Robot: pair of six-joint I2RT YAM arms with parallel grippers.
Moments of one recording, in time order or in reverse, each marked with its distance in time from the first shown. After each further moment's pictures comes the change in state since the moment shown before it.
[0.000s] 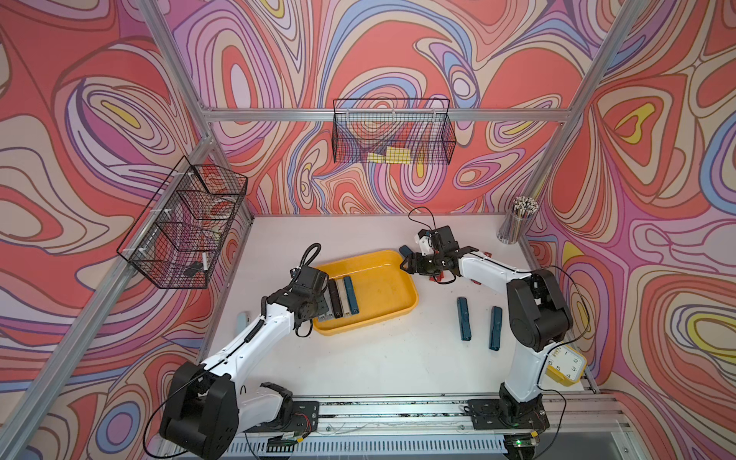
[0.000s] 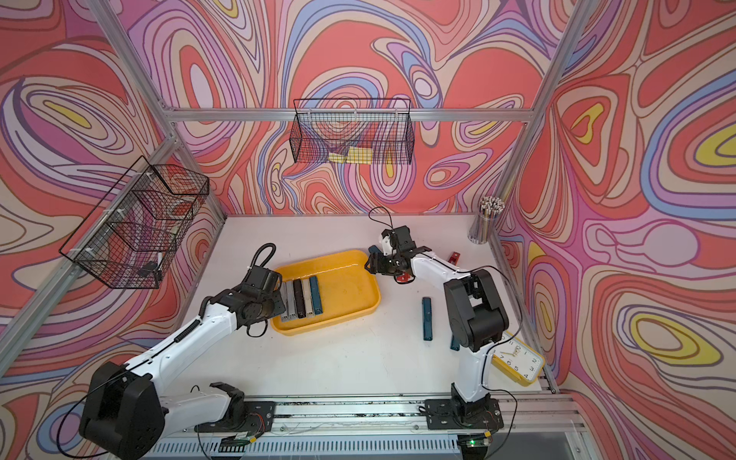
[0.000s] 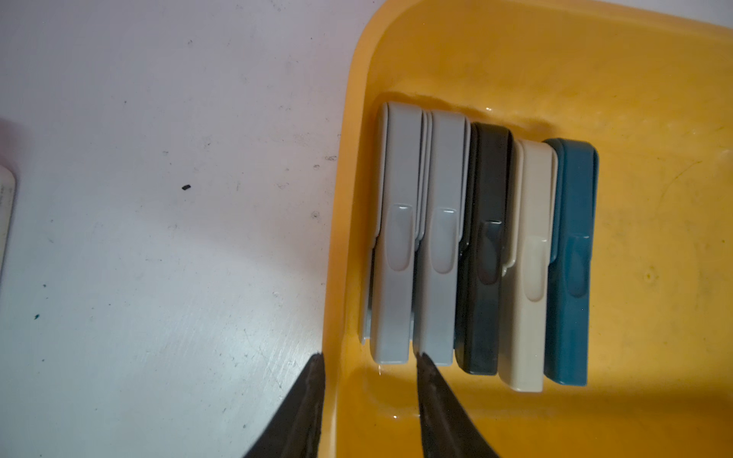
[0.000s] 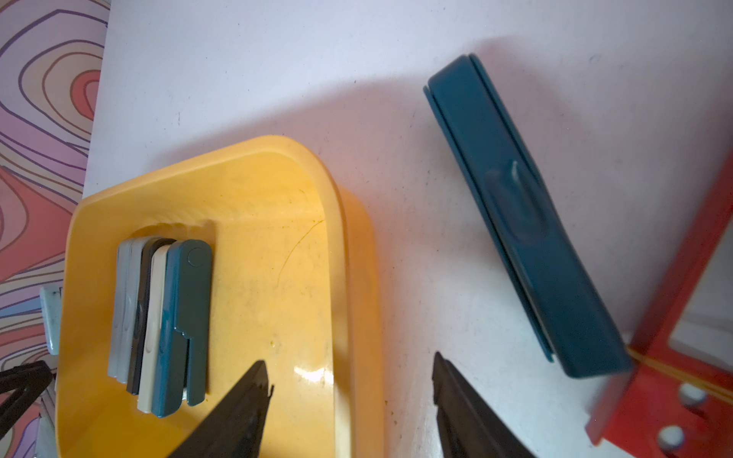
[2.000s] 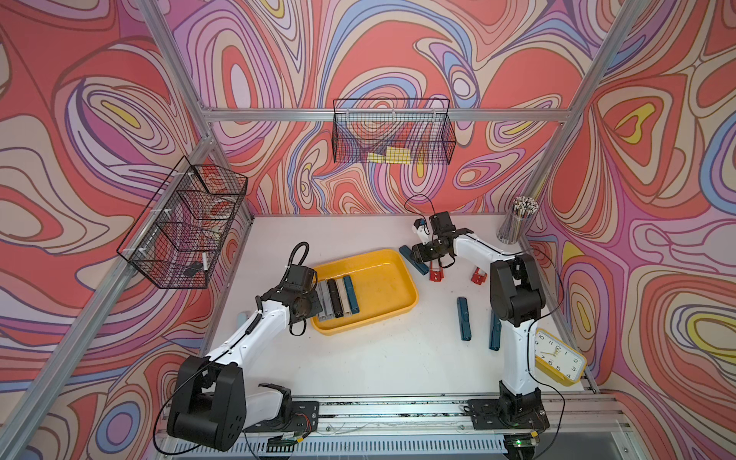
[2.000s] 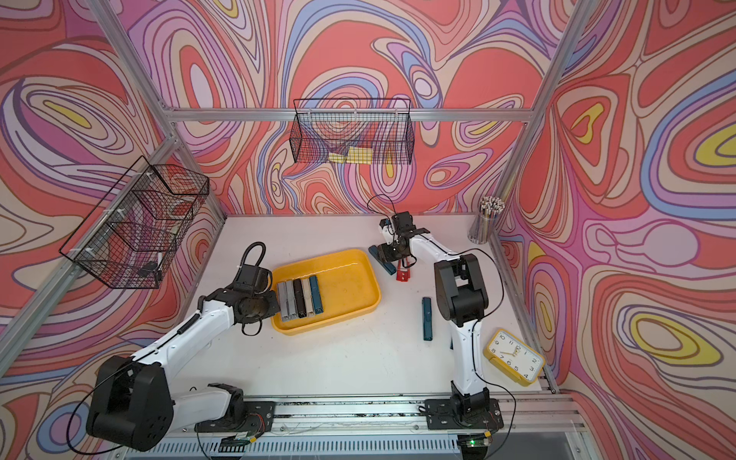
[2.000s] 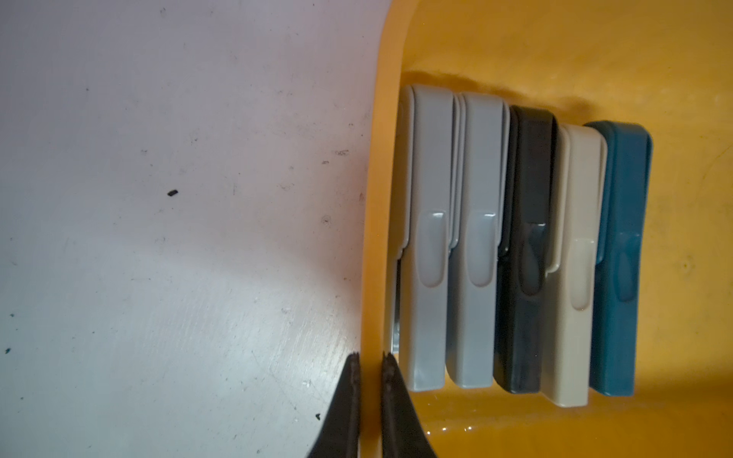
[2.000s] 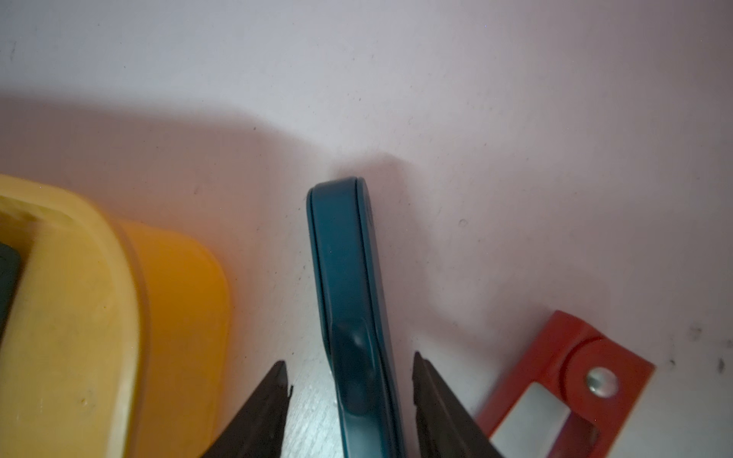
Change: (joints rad) left arm 0.127 0.043 -0.026 0.038 0.128 0.122; right arm -0.084 0.278 0.352 -0.193 0.089 -0.430
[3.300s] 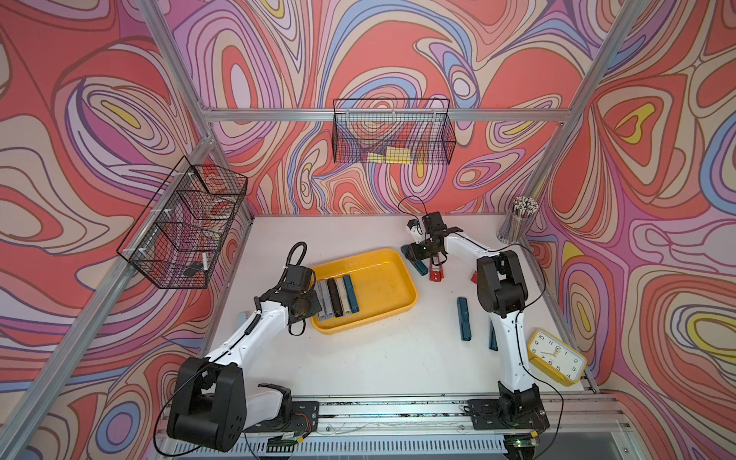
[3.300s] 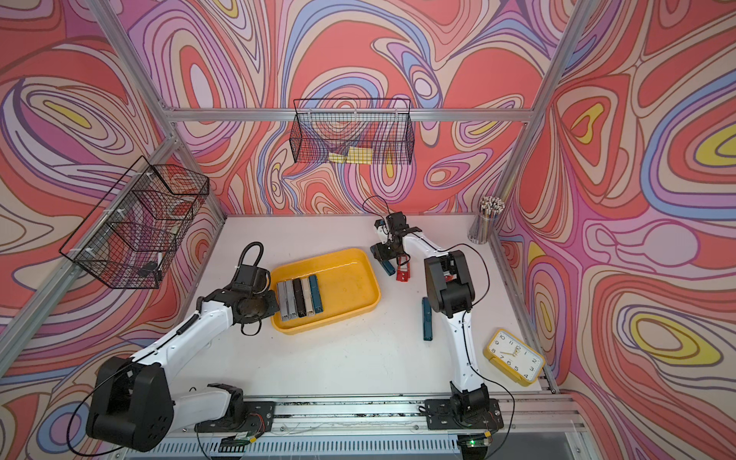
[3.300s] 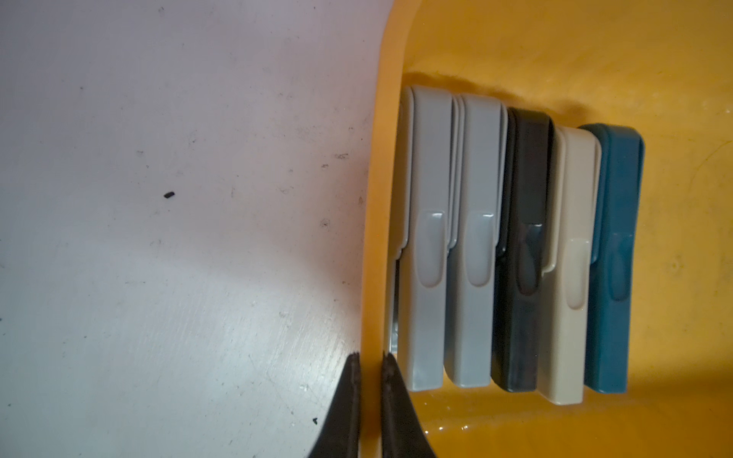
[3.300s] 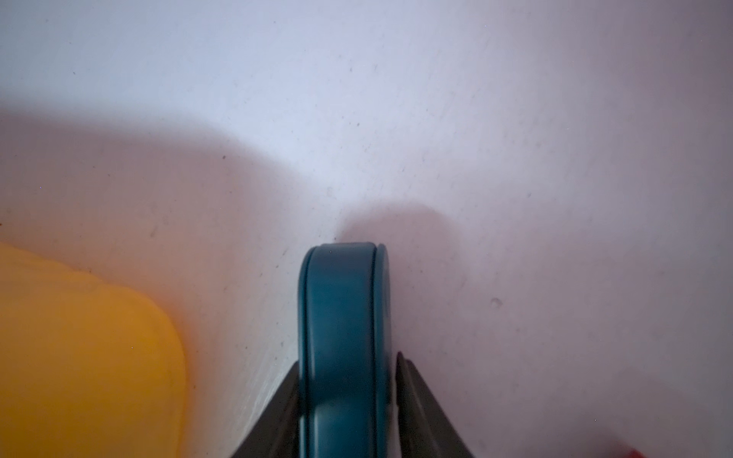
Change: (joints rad) left arm 0.019 -0.004 -0.008 0.014 0.021 0.000; right arm 0.013 0.173 0.183 -0.020 -0.018 -0.001
